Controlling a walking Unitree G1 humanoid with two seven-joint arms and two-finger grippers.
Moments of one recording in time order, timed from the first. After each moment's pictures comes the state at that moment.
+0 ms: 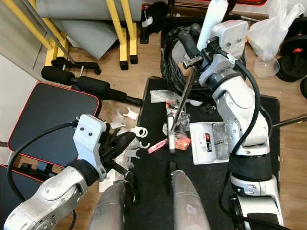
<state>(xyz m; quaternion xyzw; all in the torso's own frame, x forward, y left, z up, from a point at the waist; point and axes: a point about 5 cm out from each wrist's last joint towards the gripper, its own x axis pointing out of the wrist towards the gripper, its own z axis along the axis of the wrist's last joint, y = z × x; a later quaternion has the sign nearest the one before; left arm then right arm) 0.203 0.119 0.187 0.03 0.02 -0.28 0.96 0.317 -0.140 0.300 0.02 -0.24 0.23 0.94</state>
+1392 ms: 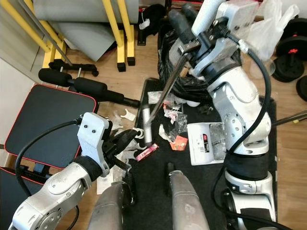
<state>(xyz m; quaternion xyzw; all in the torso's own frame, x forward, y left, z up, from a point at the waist) 0.215 0.116 0.181 0.02 0.01 -0.28 0.96 0.299 -0.112 0.323 0.10 -0.26 0.31 0.91</state>
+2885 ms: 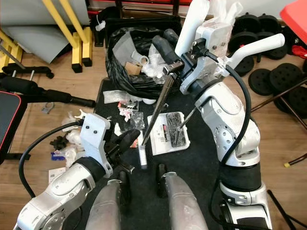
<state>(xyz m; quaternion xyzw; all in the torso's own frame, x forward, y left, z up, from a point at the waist) 0.214 0.112 0.180 0.00 0.01 -0.29 0.96 0.296 -0.103 0.301 0.10 -0.21 0.32 0.92</state>
